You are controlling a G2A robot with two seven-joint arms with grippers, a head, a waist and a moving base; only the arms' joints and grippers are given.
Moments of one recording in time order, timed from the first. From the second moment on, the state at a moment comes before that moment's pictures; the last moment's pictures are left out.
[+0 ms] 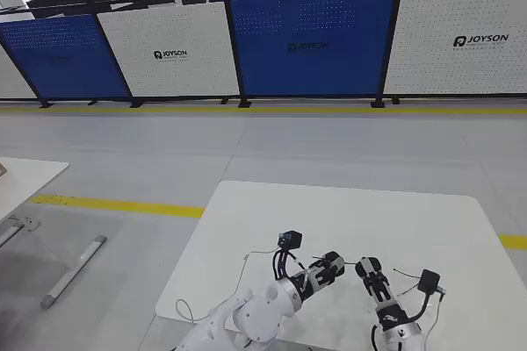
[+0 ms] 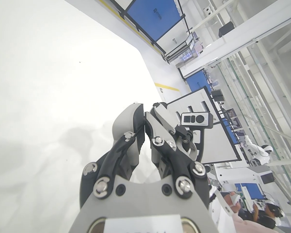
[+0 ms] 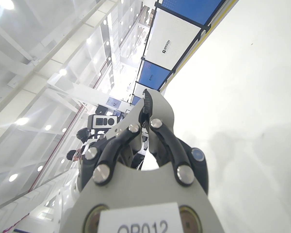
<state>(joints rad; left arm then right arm) 1.40 -1.24 -0.91 -1.77 0.26 0.12 -0.19 -1.69 -1.30 1.22 -1.74 -0.18 -0.19 0.03</state>
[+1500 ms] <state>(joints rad) 1.38 -1.25 -0.91 -1.75 0.24 0.18 -0.16 -1.70 -1.30 1.23 -1.72 -0.19 -0.26 0.04</state>
